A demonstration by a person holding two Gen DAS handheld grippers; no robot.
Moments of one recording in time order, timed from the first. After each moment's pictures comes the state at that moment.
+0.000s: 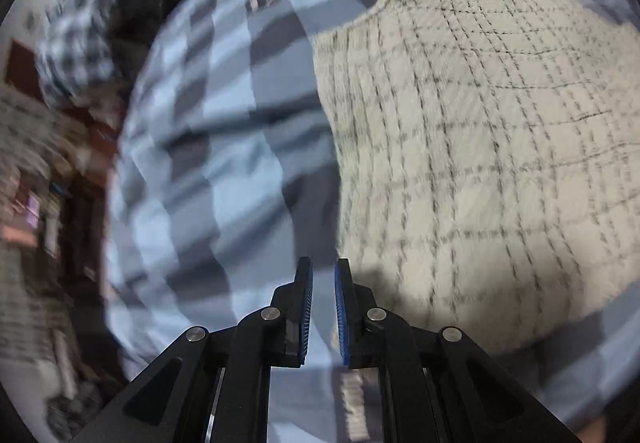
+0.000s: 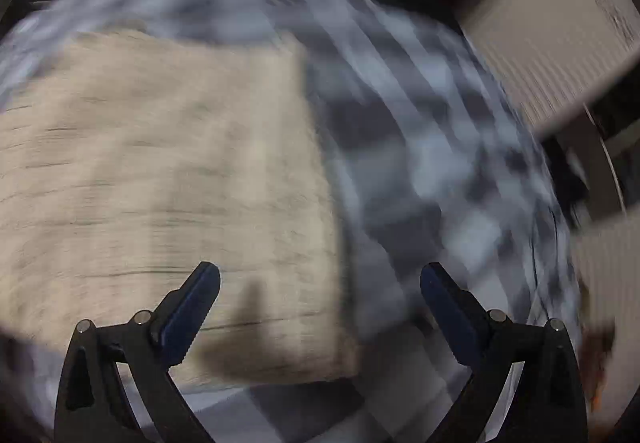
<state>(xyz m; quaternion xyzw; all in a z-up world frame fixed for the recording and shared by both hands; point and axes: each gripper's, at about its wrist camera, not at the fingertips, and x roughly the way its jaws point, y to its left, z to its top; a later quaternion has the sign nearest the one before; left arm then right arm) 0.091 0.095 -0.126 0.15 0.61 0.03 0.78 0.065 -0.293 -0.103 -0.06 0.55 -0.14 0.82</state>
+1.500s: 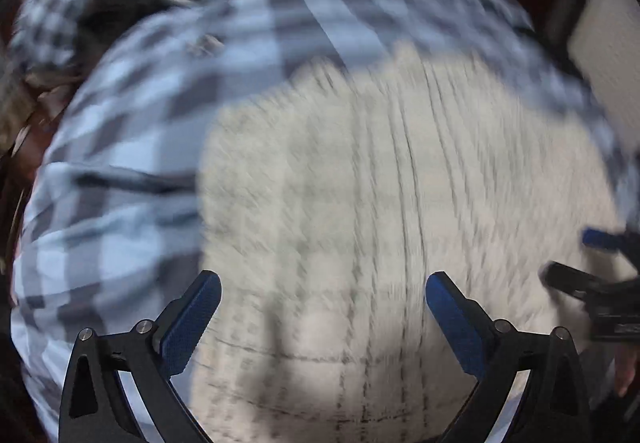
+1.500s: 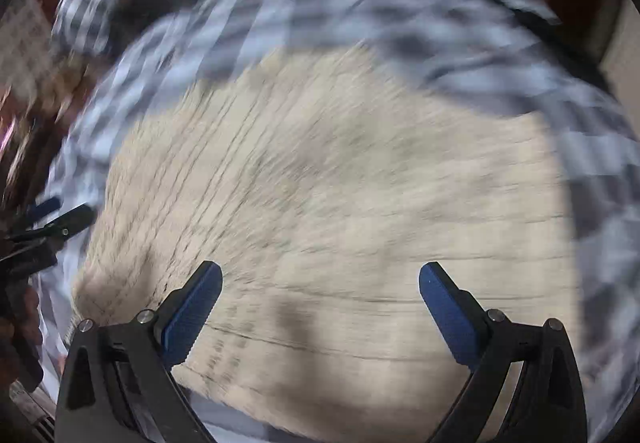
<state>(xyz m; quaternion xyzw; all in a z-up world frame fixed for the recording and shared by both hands) 0.110 0.025 -0.133 0.05 0.55 -0.06 0.83 0.134 -0.165 -0.131 0.02 0.55 0.08 0.83</state>
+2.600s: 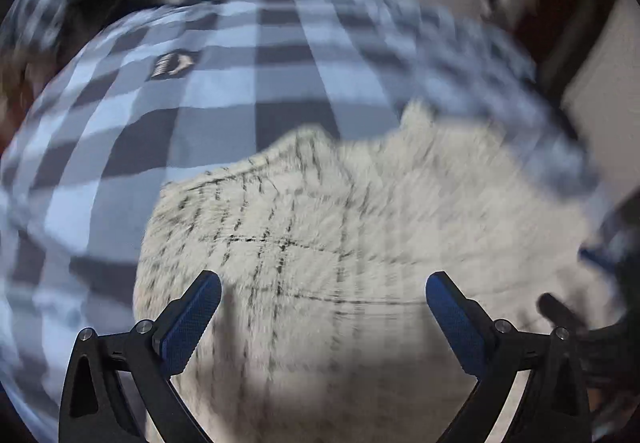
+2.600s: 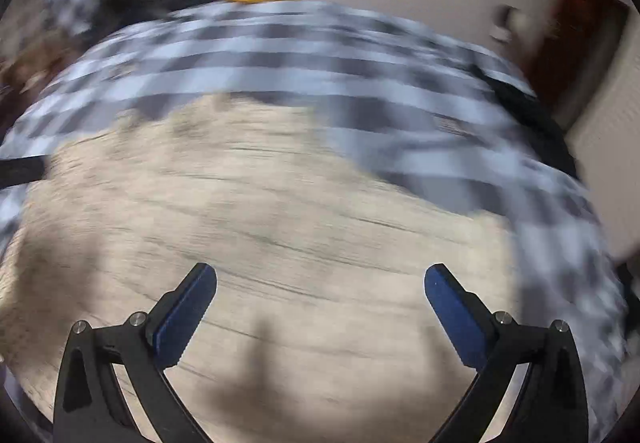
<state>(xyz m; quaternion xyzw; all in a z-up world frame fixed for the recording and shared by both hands) 0.216 0.025 -0.144 0.00 0.52 -0.06 0.85 0.188 -0.200 -0.135 -0.09 0.45 0.05 0.89</state>
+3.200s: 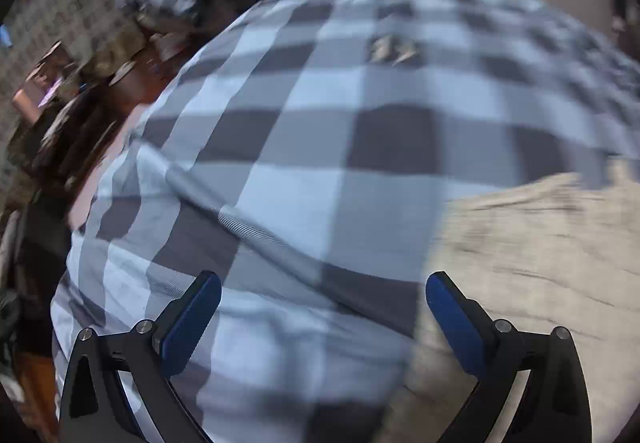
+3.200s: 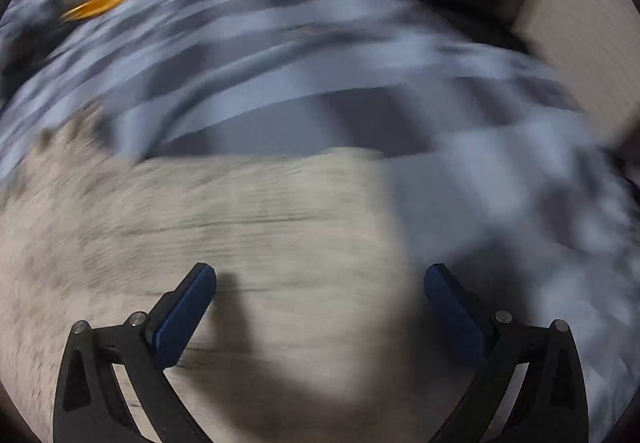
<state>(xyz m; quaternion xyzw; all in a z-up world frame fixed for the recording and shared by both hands) 0.201 0.148 -0.113 -0.03 0.52 0.16 0.84 0.197 -0.390 -0.145 0.02 0.52 -0.15 0.84</state>
